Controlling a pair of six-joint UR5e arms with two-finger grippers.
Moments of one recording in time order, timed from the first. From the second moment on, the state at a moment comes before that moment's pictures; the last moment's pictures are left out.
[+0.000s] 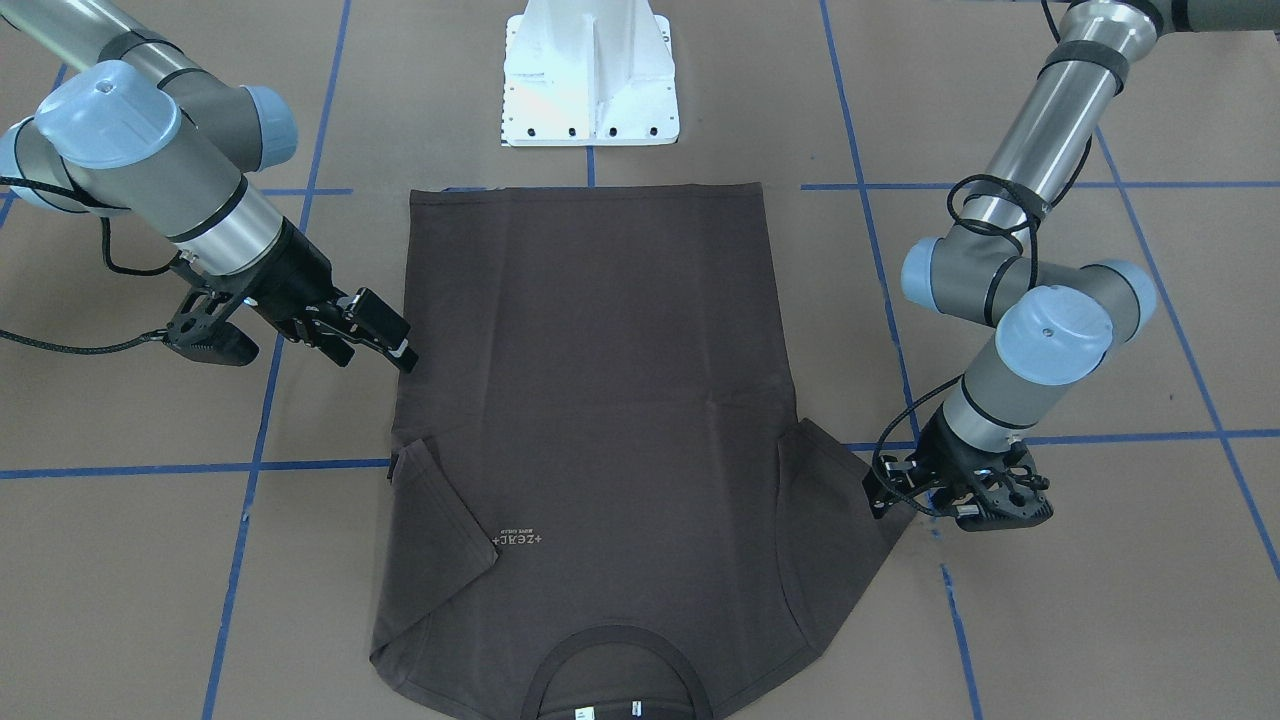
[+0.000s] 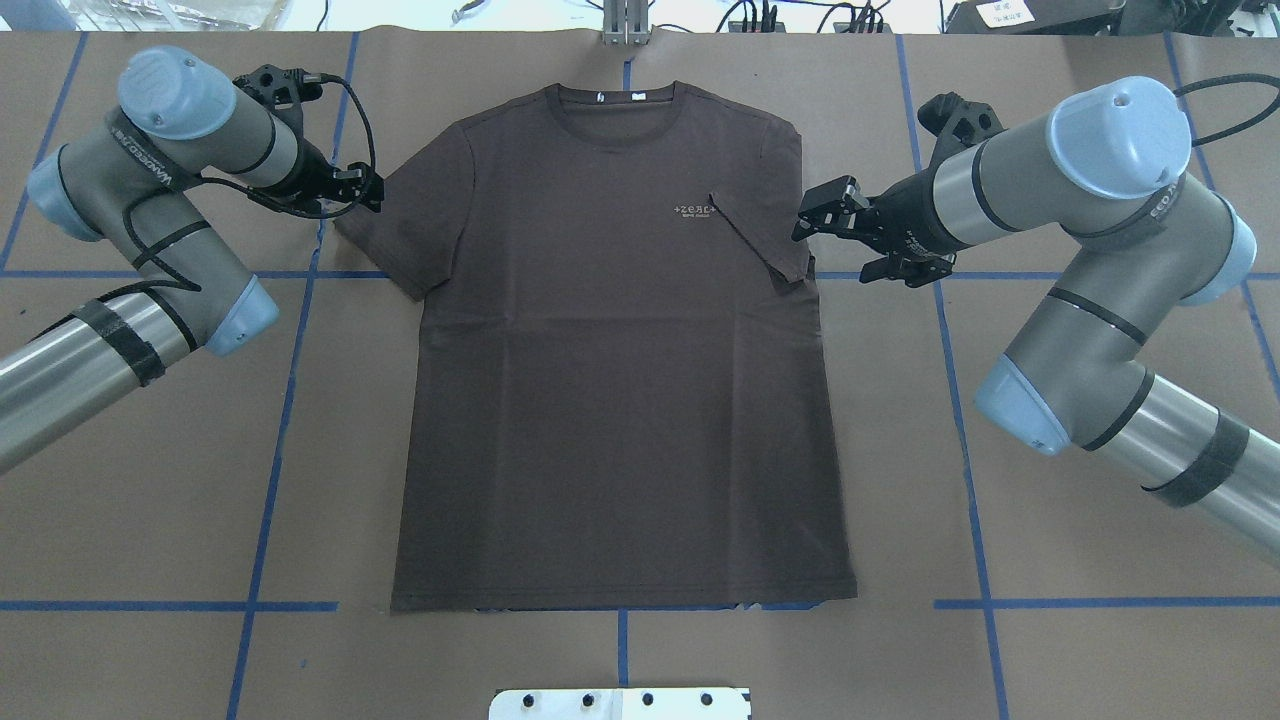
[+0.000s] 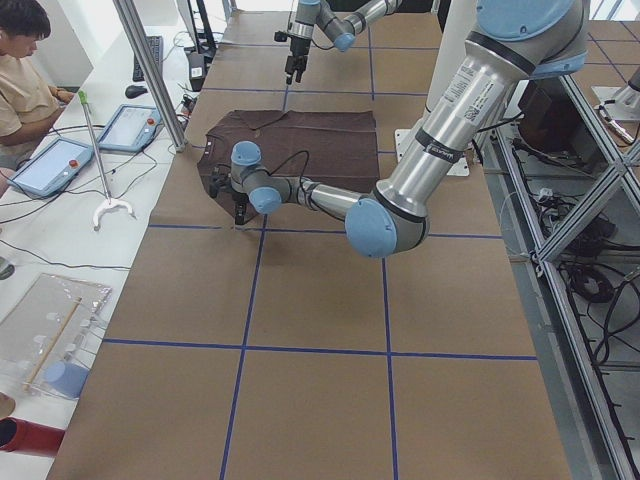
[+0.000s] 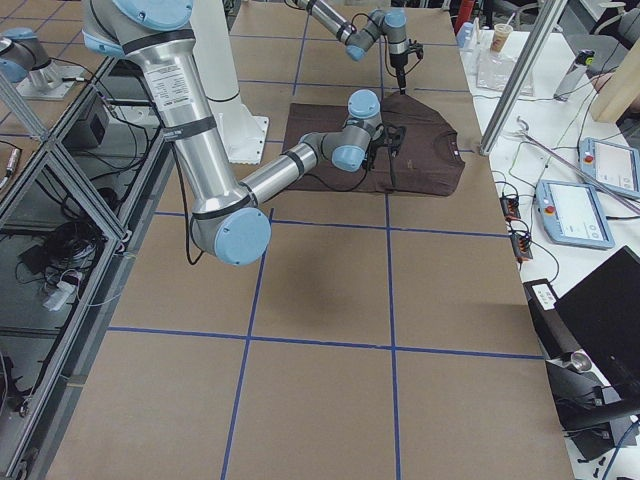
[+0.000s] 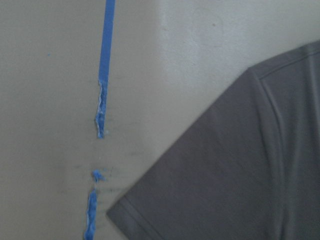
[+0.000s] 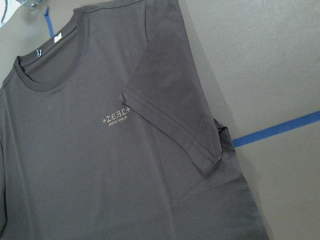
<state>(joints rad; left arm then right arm) -0.90 -2.17 -1.12 -2.25 -1.99 -1.04 0.82 -1.19 1.70 -0.96 2.08 1.56</state>
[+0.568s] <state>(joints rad) -0.89 -2.16 -1.11 -2.25 -1.98 -1.06 0.82 -1.19 1.71 -0.96 2.08 1.56</state>
